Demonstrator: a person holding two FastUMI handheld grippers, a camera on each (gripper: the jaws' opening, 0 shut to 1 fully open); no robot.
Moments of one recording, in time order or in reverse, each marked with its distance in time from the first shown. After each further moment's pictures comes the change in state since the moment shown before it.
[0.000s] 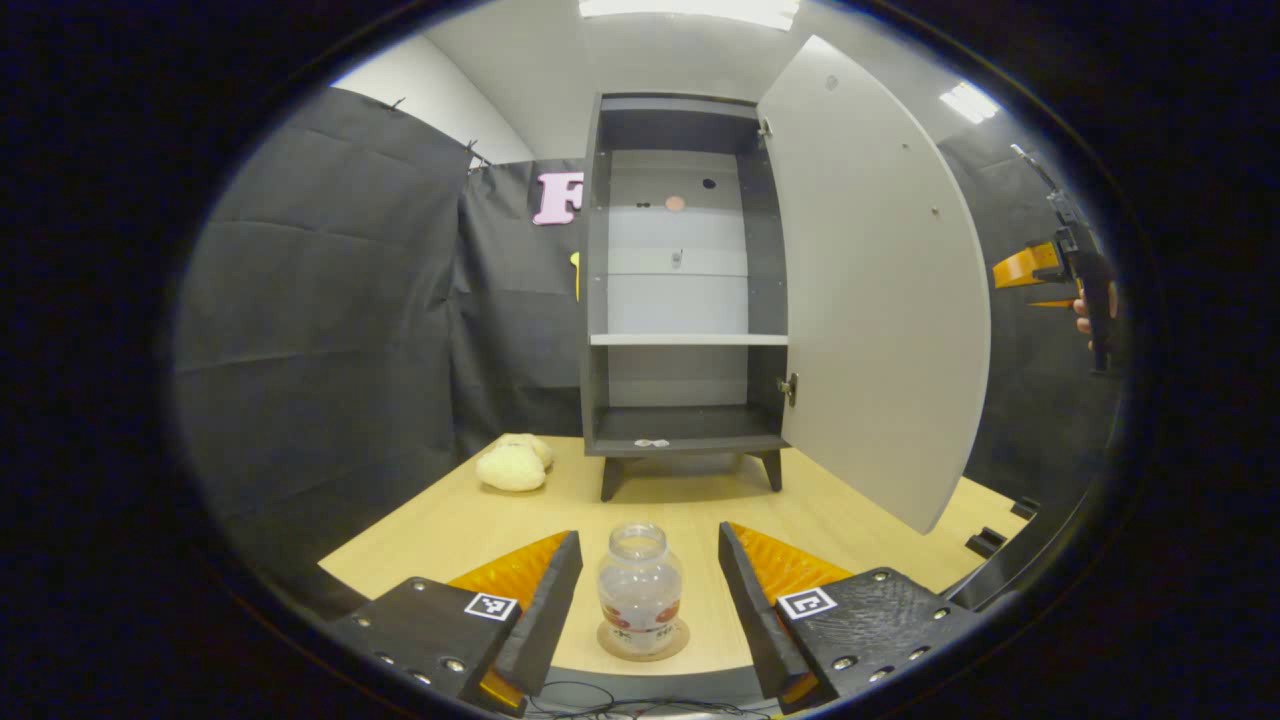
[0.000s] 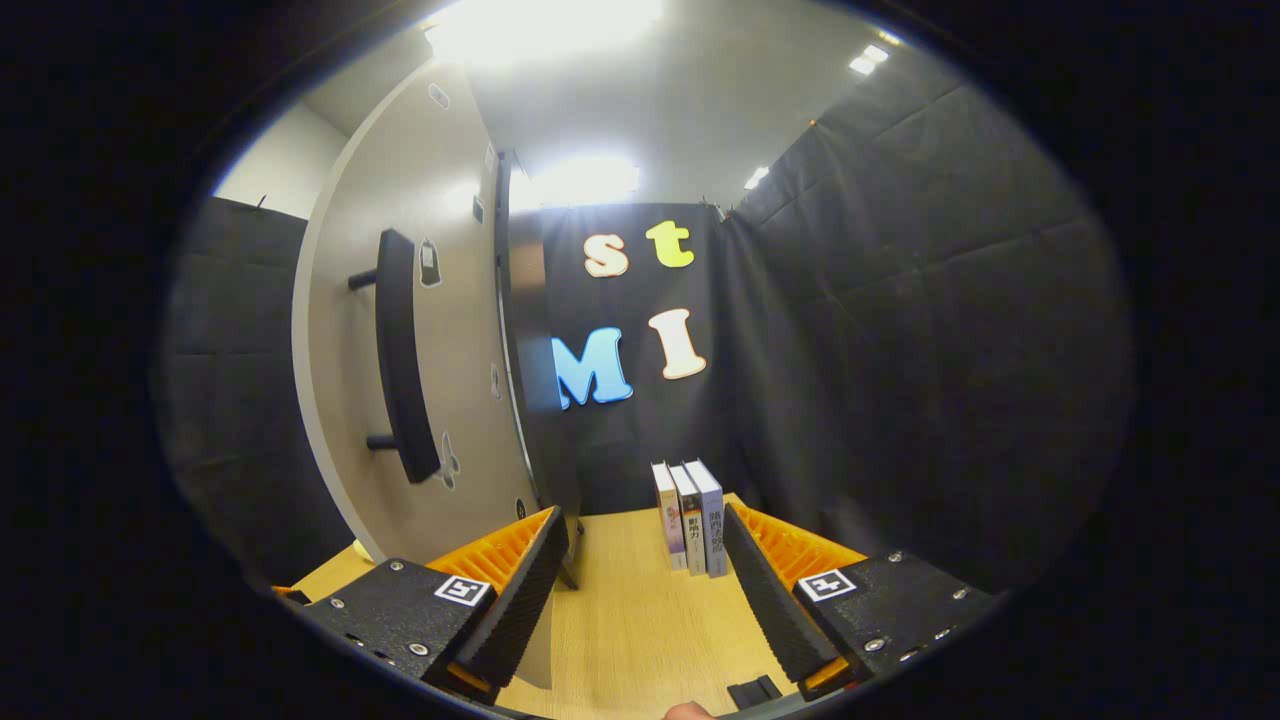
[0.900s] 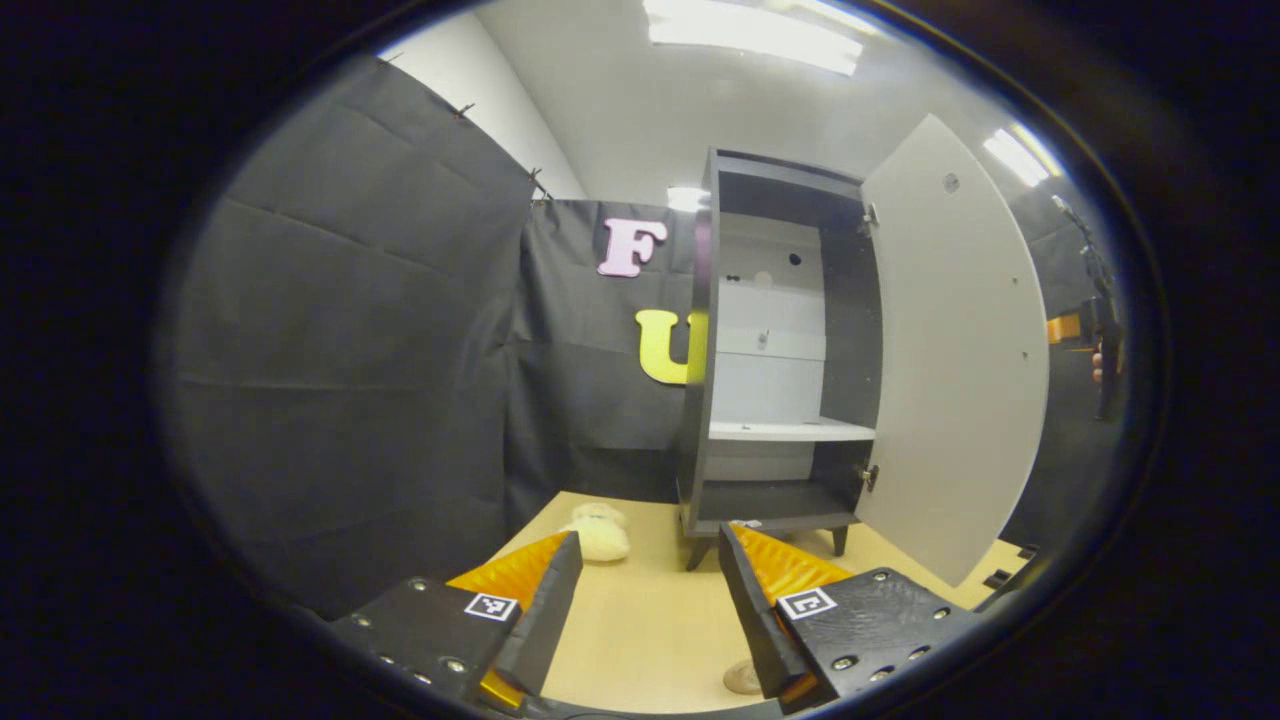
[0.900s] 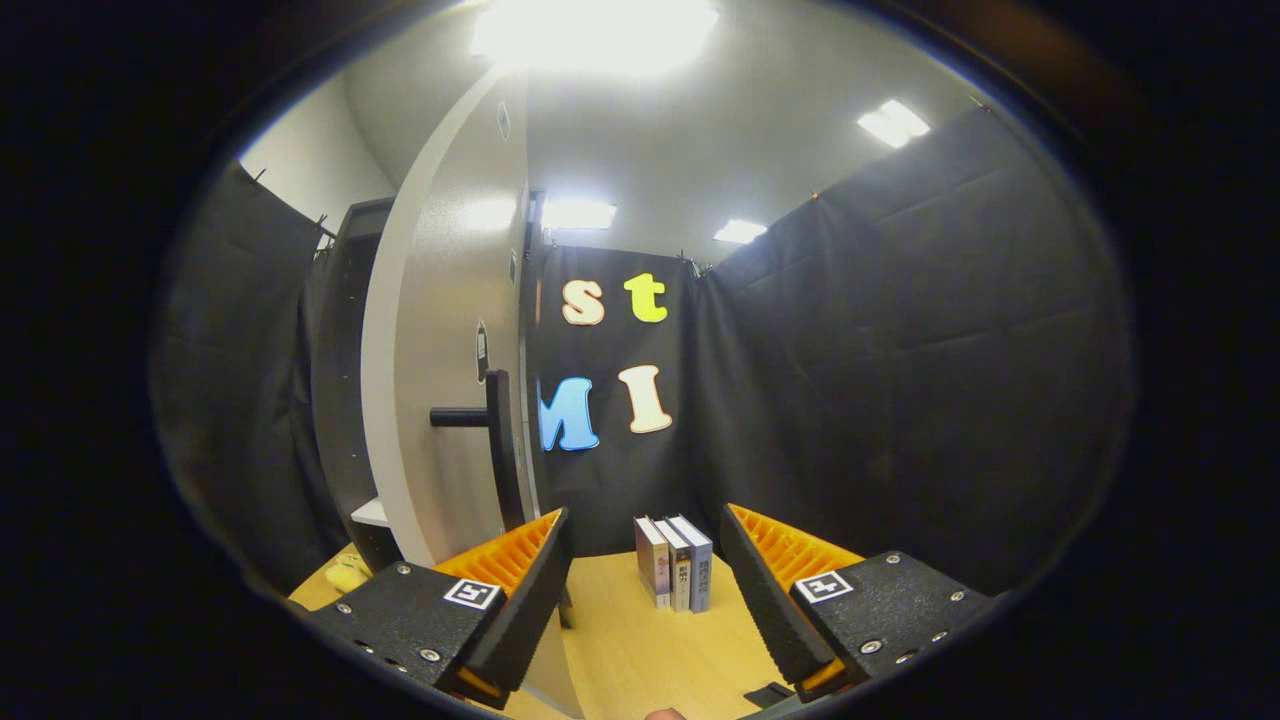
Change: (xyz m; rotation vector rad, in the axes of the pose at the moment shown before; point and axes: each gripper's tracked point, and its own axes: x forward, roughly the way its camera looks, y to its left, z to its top) left arm -0.004 0.194 0.098 -0.096 -0.147 0.049; right arm -0.024 0.095 0.047 -0.099 -0.090 -0.166
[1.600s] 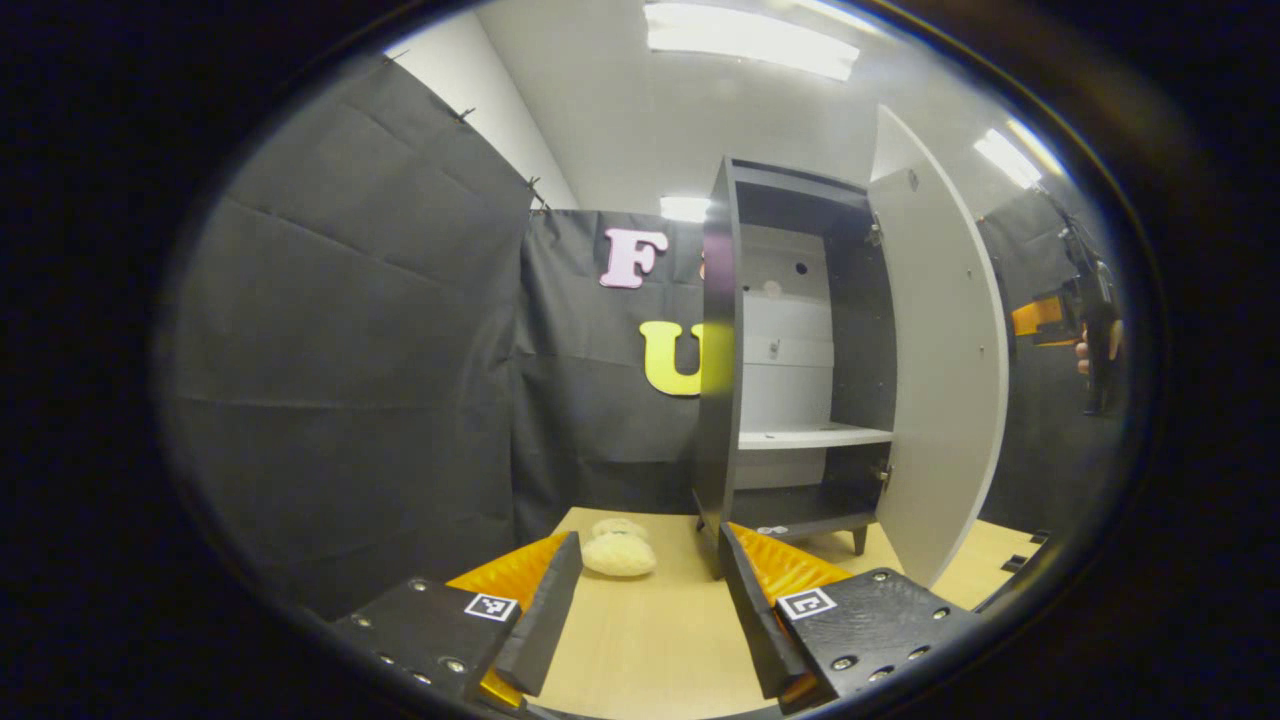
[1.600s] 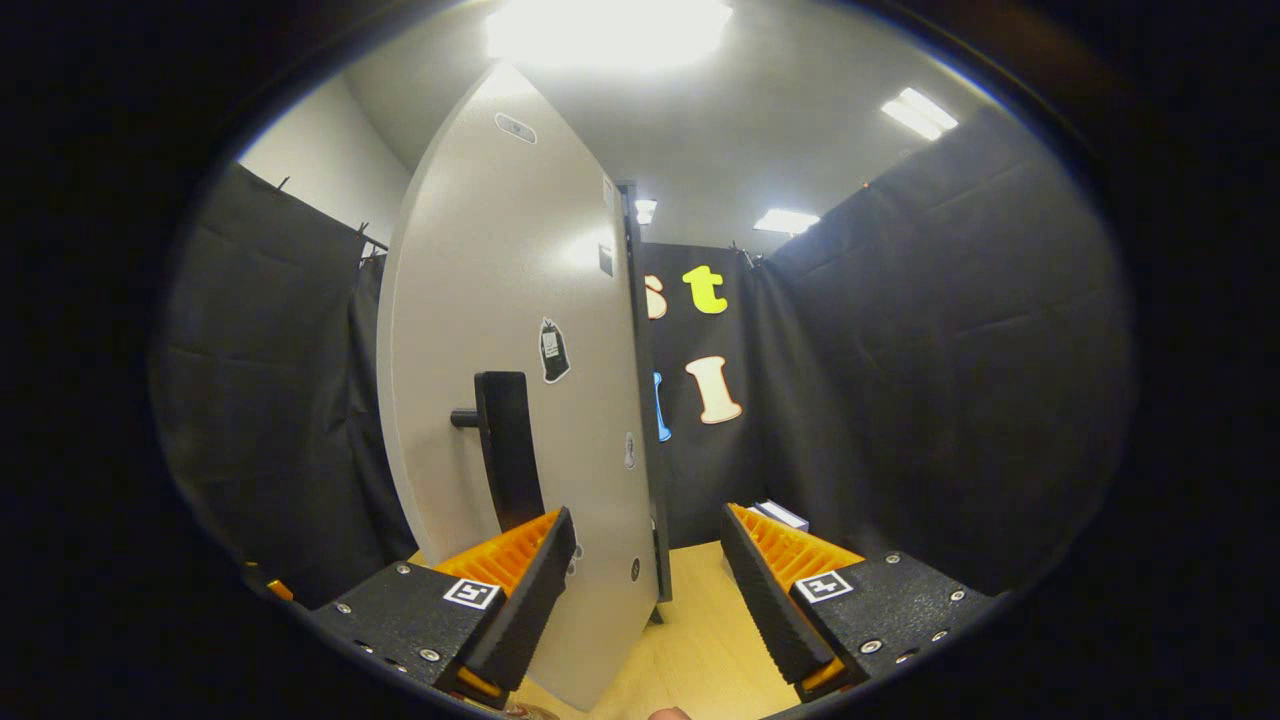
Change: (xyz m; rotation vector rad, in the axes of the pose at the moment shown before) left arm 0.003 0.065 0.003 0.028 -0.031 0.001; right arm -0.015 0.131 -0.001 0.044 0.020 0.150
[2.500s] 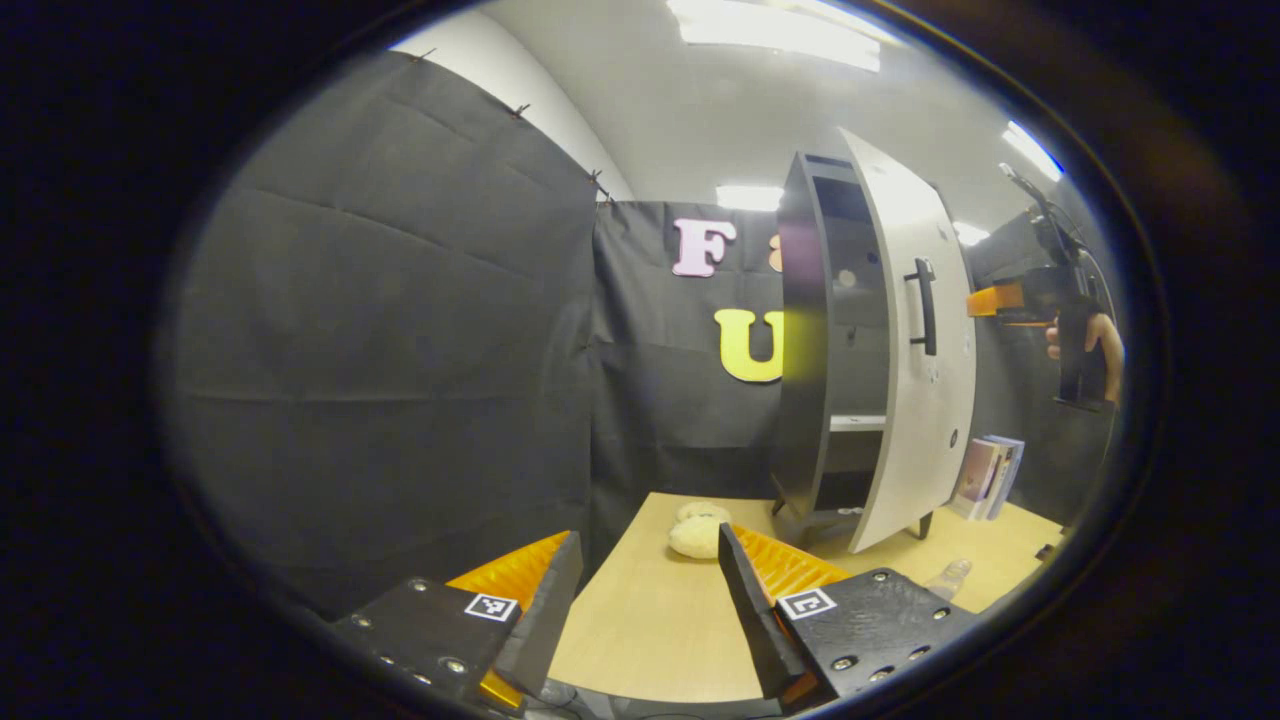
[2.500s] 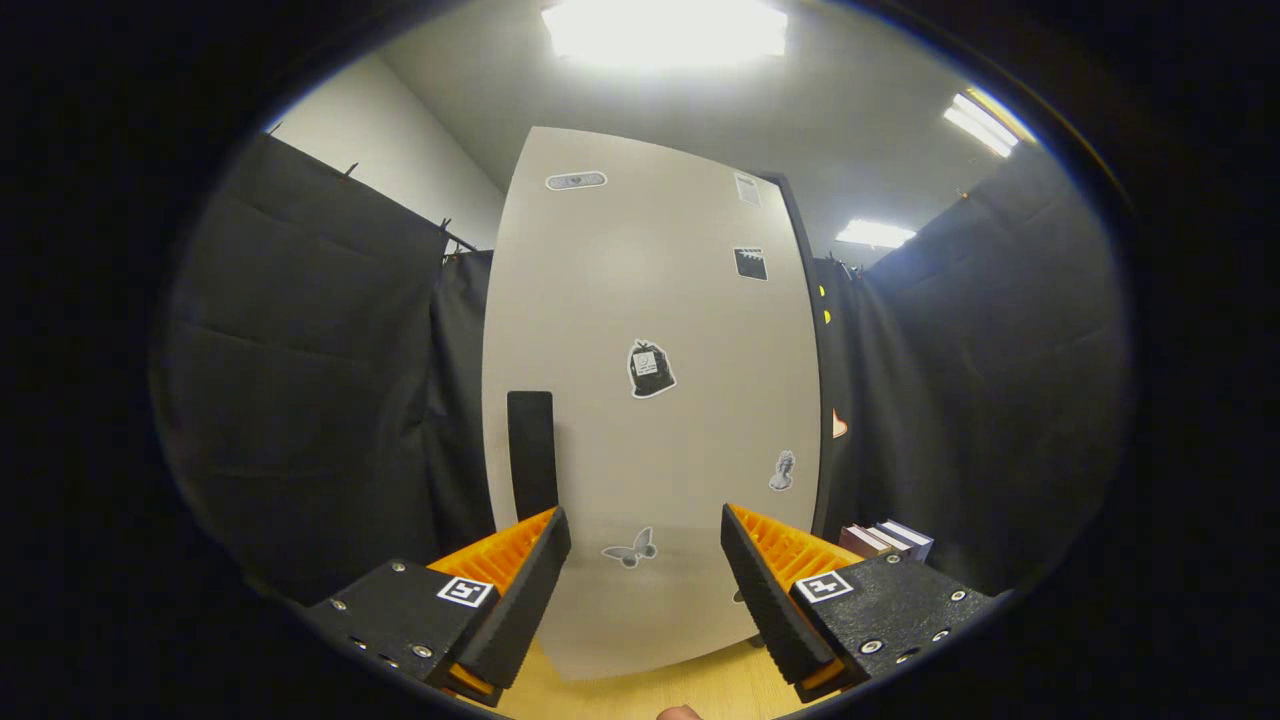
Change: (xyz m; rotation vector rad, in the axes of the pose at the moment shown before) left arm -0.037 0.089 -0.012 -0.010 0.054 0.162; right arm 0.042 0.097 -0.002 -0.050 -0.040 0.210
